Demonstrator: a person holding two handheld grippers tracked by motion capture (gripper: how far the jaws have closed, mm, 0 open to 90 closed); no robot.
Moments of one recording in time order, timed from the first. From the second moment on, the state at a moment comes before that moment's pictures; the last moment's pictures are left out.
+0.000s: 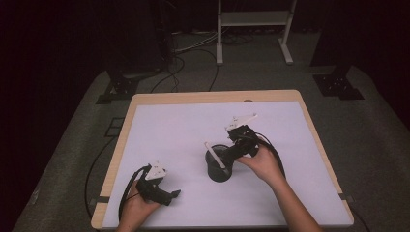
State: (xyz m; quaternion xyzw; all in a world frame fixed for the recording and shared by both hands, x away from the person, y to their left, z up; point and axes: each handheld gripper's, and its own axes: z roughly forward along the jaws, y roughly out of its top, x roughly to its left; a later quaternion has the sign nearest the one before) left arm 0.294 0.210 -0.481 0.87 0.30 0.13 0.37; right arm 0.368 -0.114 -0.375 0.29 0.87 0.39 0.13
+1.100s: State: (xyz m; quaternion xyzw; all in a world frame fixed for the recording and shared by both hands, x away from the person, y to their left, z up) left arm 0.294 0.210 -0.481 0.87 0.30 0.13 0.36; right arm 0.320 -0.256 -0.456 0.41 0.84 0.34 0.14
